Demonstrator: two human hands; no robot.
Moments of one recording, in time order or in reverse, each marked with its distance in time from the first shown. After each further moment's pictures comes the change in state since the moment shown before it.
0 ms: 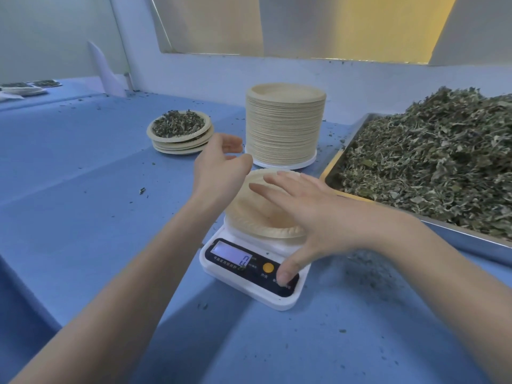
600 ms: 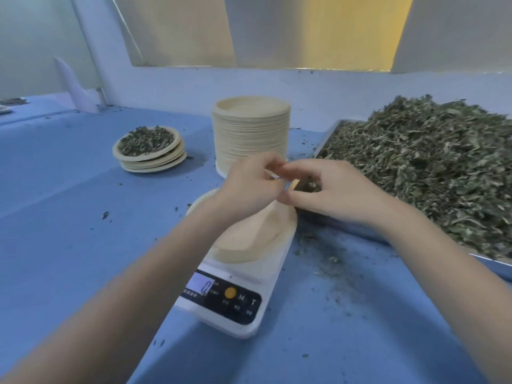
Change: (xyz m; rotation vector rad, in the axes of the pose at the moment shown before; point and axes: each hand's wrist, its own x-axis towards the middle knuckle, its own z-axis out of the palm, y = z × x) left_hand -0.005 0.039 0.065 0.286 -0.453 0.255; right_hand -0.022 0.061 -0.024 0.433 0.443 0.221
